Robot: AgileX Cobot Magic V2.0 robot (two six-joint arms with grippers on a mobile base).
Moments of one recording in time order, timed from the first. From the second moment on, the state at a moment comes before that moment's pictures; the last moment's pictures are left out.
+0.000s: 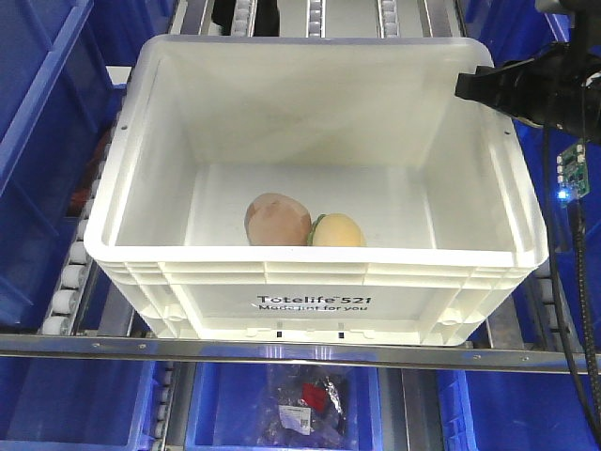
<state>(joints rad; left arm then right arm) -0.11 0.05 -0.10 -0.25 0.28 0.16 0.17 1.38 -0.96 0.40 0.10 -0.25</state>
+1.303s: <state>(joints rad) -0.06 -0.01 0.03 -0.05 0.08 0.07 0.17 1.38 -0.96 0.40 0.10 -0.25</state>
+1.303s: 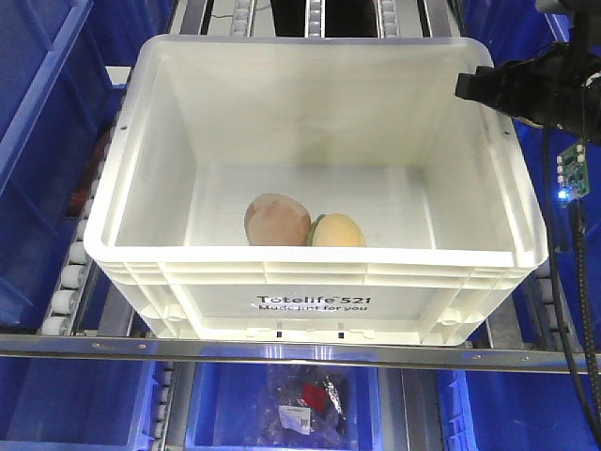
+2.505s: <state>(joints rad) -0.06 -0.01 0.03 -0.05 0.08 0.07 0.00 1.13 -0.96 0.31 0.65 -0.23</state>
